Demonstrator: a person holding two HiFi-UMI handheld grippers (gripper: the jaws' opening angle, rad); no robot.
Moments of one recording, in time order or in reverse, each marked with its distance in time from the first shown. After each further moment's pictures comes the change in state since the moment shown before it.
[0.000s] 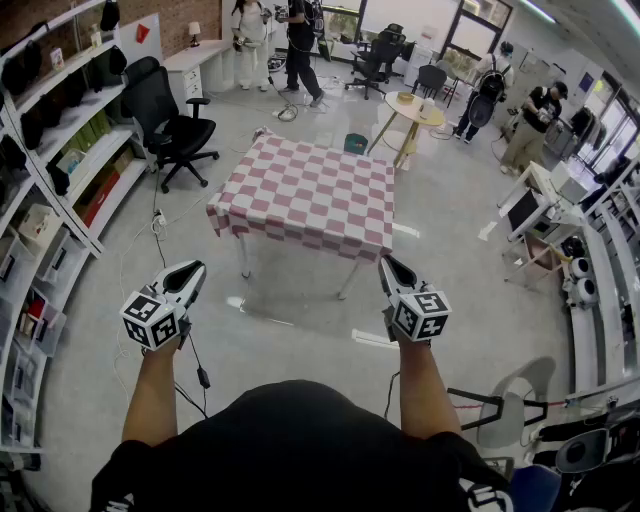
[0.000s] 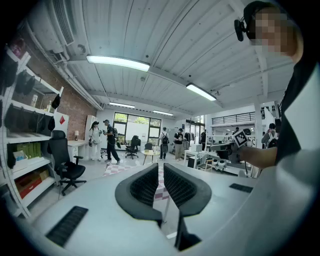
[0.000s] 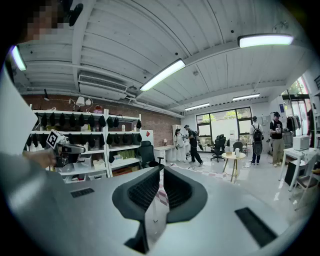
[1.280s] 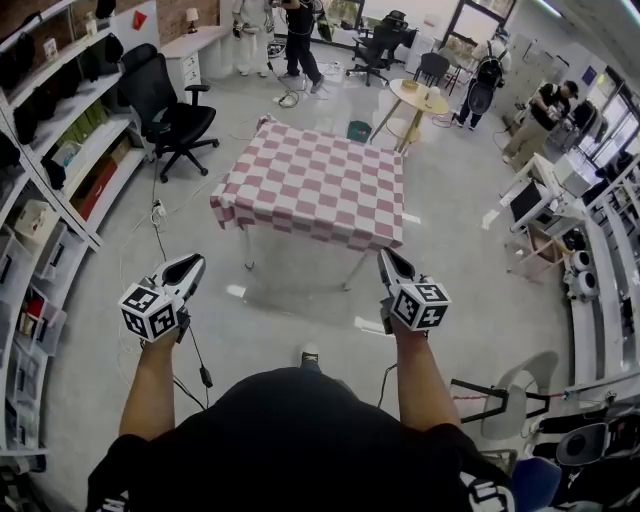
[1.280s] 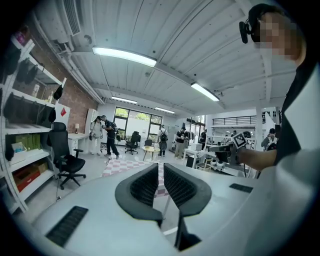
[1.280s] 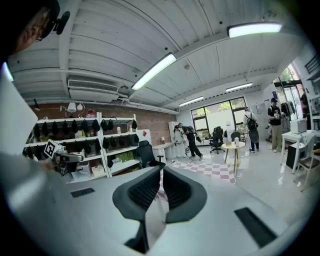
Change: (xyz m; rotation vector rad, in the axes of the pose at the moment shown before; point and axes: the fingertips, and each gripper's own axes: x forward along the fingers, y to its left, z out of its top) left arm 0.005 0.080 -0.023 -0.052 0.036 -0.019; right arm 0.074 0.026 -0.023 0.124 0.018 -0.017
